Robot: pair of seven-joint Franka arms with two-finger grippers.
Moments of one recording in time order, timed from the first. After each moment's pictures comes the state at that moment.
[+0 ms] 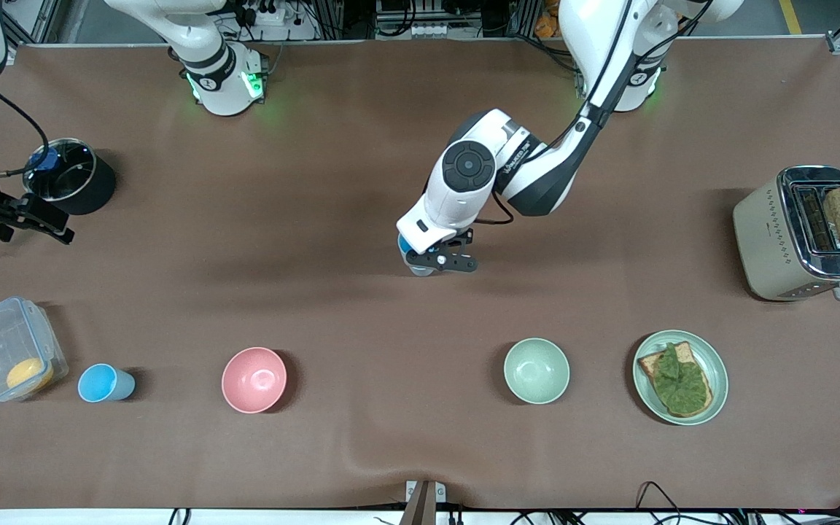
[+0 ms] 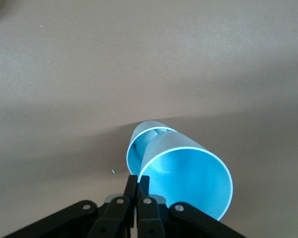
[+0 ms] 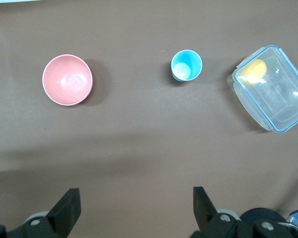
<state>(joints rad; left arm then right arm) -0.67 0.58 -0.10 -1.52 -0.12 2.12 -0.57 -0.01 0.03 -0.05 -1.65 0.02 1.77 0.01</state>
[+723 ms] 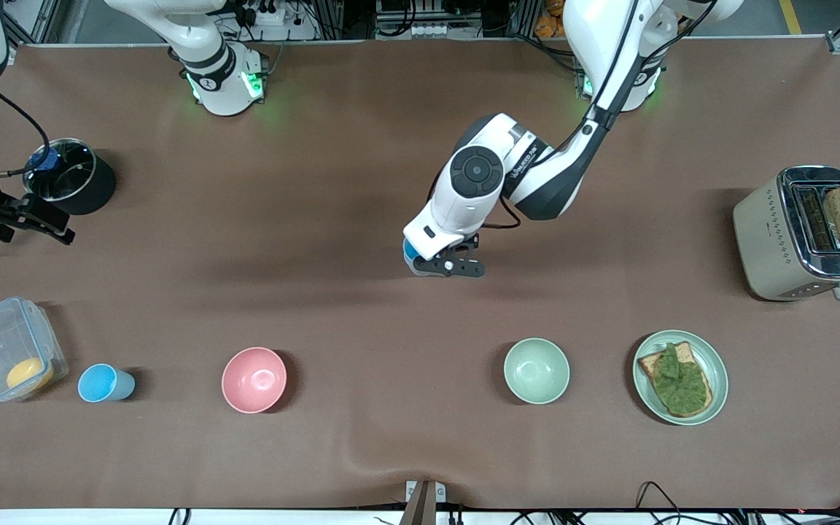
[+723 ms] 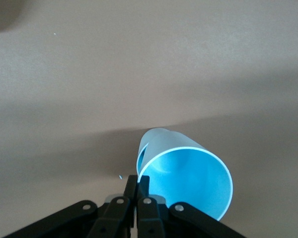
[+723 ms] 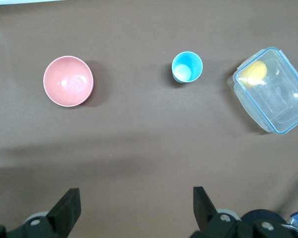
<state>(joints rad) -0.65 0.58 -0.09 -1.51 -0.12 2.13 -0.57 -0.01 0.03 -0.05 -1.65 0.02 1.78 0.01</state>
